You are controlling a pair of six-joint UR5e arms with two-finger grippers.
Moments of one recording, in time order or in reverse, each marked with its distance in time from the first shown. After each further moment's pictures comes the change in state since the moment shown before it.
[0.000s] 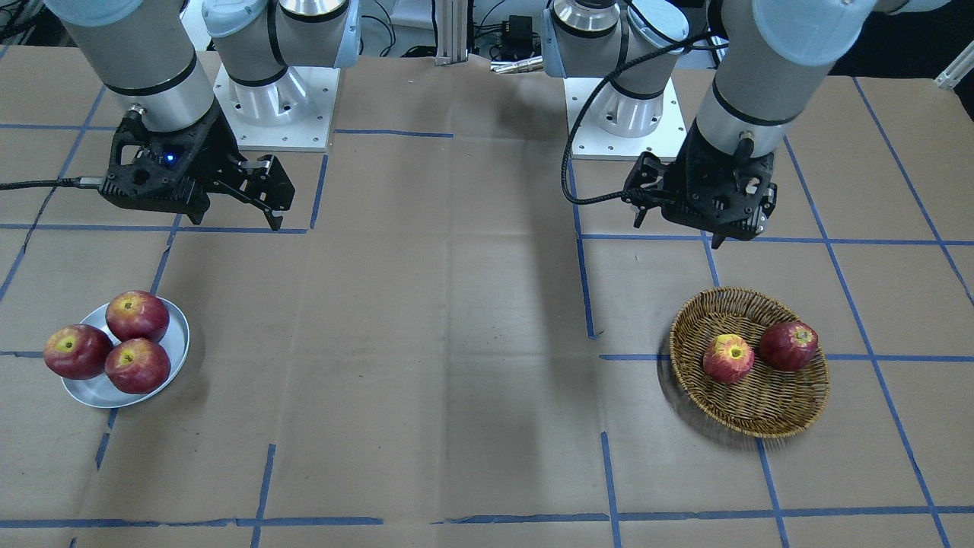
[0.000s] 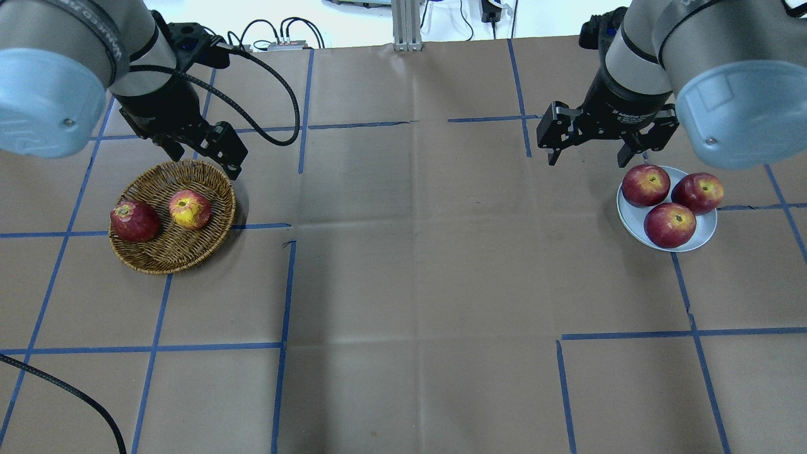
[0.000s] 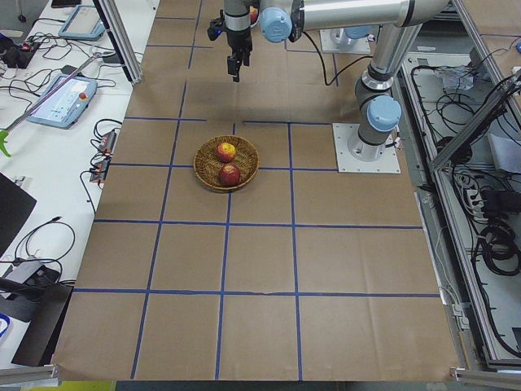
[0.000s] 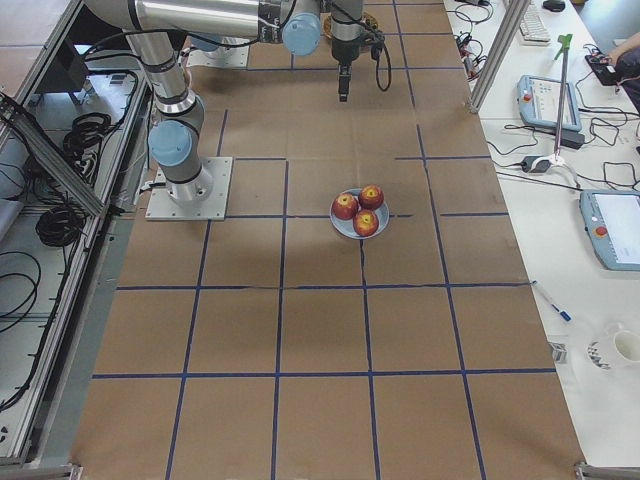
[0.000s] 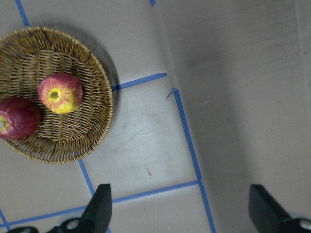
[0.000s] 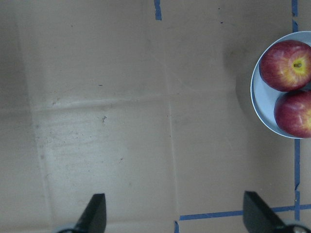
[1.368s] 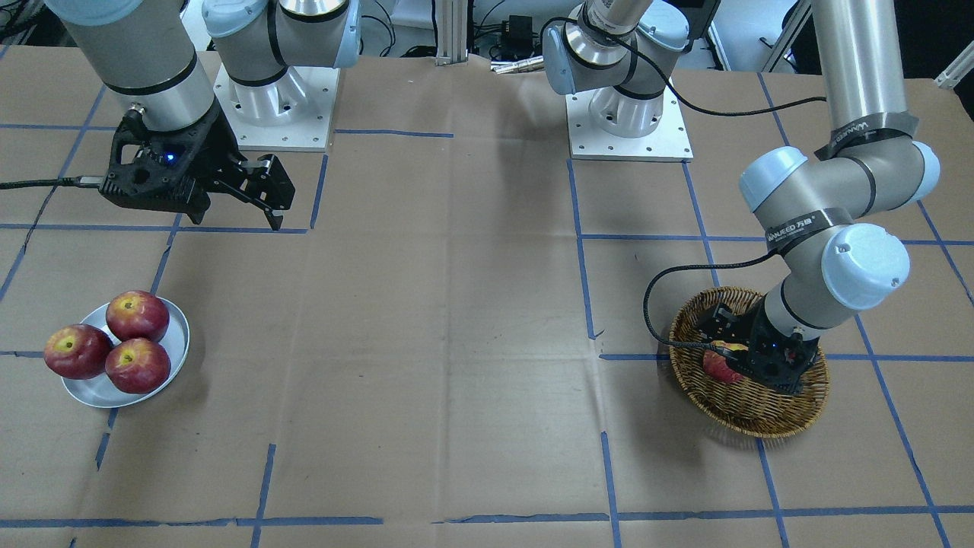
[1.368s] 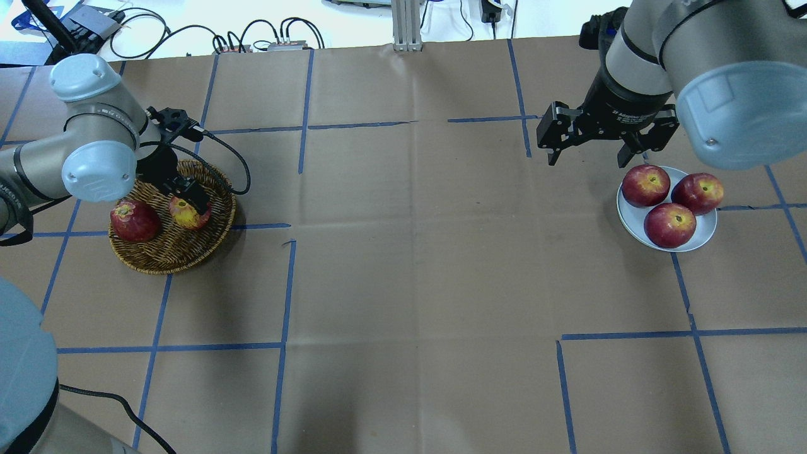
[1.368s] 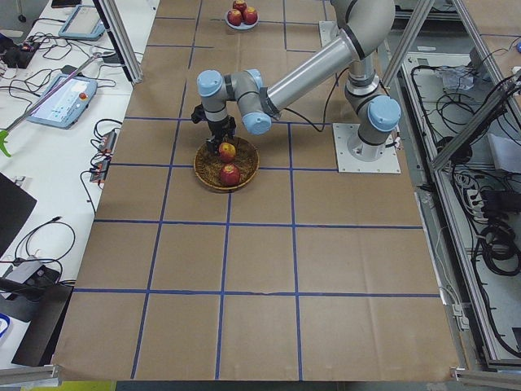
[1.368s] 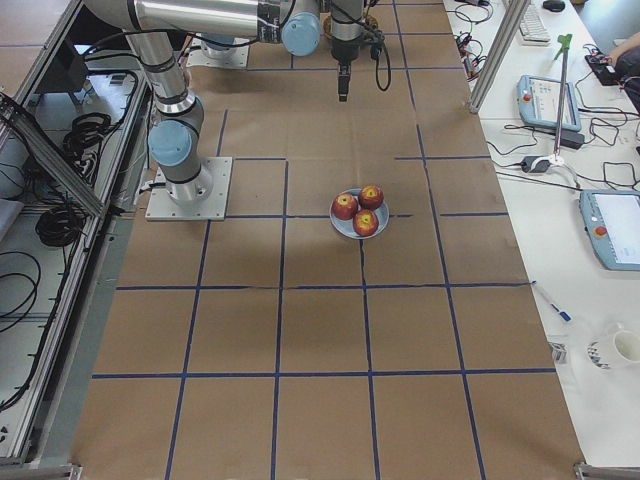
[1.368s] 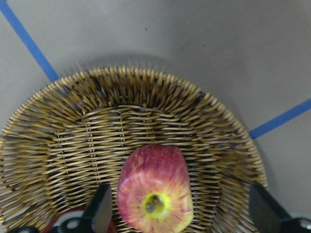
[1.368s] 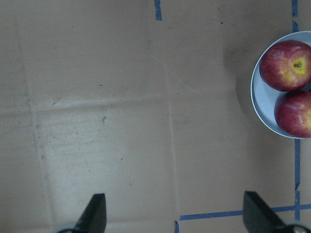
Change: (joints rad) left arm 0.238 -0.334 -0.114 0.399 0.005 0.329; right arm 0.000 0.000 0.000 0.000 0.000 0.000
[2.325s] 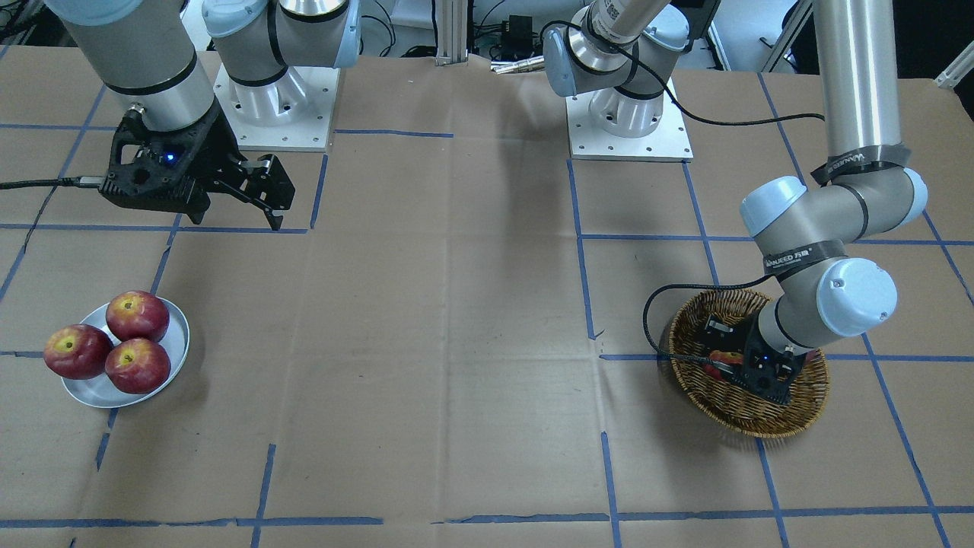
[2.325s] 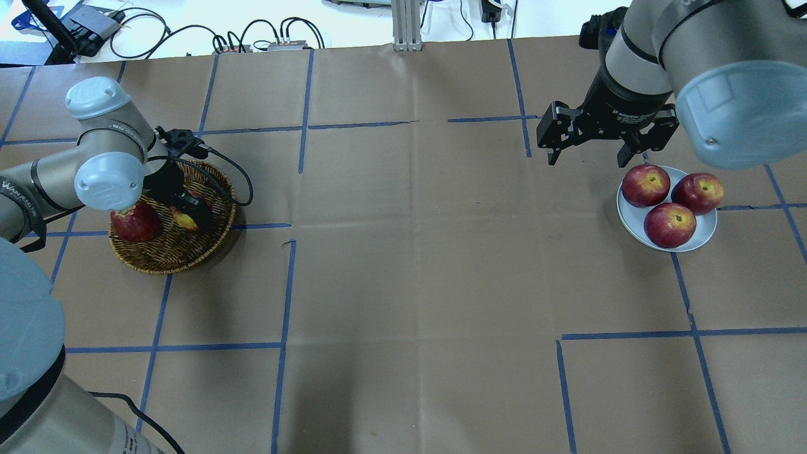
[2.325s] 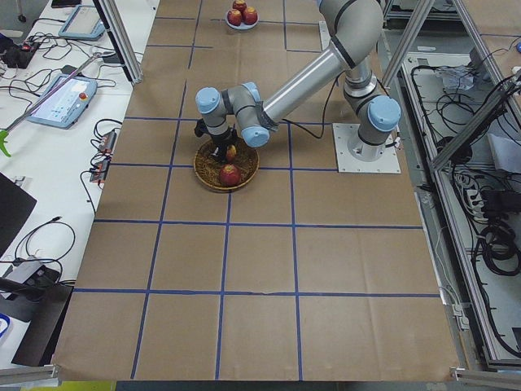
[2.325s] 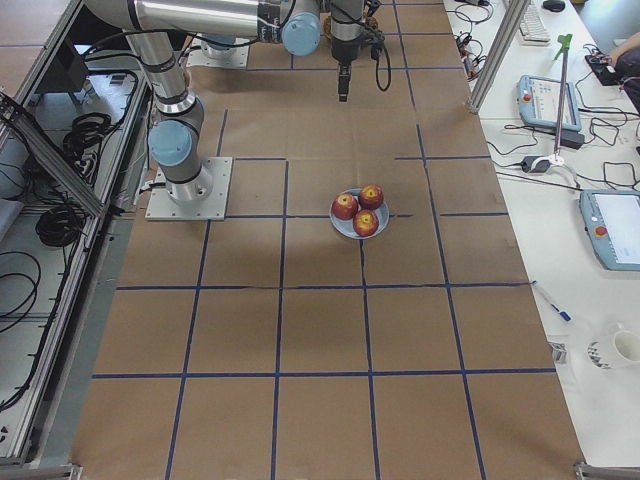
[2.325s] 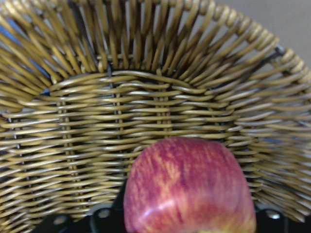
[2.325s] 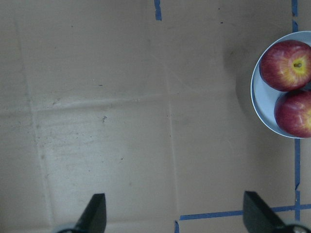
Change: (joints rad) left arm 0.009 -0.049 -0.006 -0.015 -0.007 -0.013; right arm 0.000 0.000 0.000 0.000 0.000 0.001
